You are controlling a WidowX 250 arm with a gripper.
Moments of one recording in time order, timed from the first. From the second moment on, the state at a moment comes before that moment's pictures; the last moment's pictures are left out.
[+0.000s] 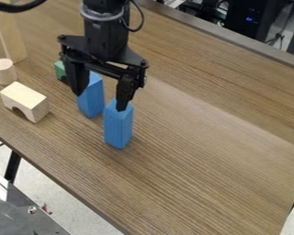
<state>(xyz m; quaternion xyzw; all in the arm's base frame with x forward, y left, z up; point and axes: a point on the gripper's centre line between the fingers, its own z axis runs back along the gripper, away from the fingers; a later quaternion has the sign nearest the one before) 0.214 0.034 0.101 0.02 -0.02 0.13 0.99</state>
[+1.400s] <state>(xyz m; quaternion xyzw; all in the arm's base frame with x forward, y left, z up) 0.213 0.023 0.081 -0.01 -0.01 0.07 1.00</state>
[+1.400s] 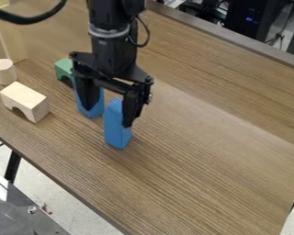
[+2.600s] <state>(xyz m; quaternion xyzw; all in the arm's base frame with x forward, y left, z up) 0.219 0.018 0.059 -0.04 -0.01 0.05 1.00</state>
